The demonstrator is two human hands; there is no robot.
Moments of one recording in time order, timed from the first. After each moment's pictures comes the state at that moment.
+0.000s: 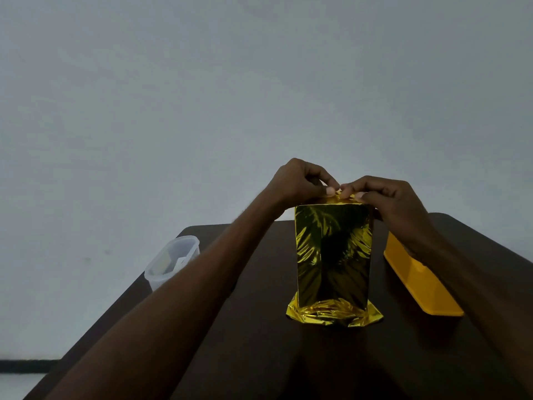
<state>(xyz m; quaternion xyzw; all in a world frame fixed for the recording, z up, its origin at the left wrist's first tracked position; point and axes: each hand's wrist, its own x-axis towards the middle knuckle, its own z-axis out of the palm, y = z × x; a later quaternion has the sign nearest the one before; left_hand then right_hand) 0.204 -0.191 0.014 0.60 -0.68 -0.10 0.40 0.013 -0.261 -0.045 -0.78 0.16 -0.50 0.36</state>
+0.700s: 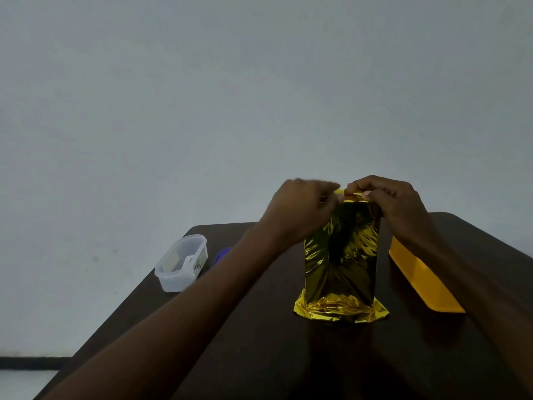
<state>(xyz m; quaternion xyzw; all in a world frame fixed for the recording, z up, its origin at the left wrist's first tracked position) 0.186 -0.151 -0.013 0.60 -0.72 0.19 0.30 0.018 -0.258 -0.048 -0.77 0.19 -0.52 0.31</state>
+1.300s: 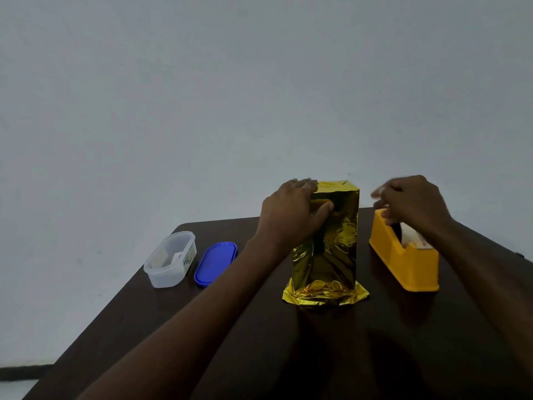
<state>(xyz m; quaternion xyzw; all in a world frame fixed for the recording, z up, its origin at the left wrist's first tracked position) 0.172 -0.150 -0.042 0.65 -0.66 0.25 0.29 -0.029 -0.257 -0.046 -0.72 0.43 -0.47 0.27</state>
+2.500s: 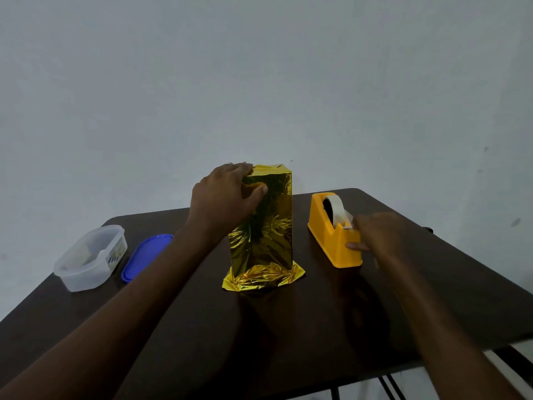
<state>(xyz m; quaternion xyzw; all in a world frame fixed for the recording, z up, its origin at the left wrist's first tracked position) 0.169 -0.160 -0.048 0.66 -0.63 0.27 0.31 -0.089 -0.242 -0.113 -0.48 0.53 -0.53 0.46</state>
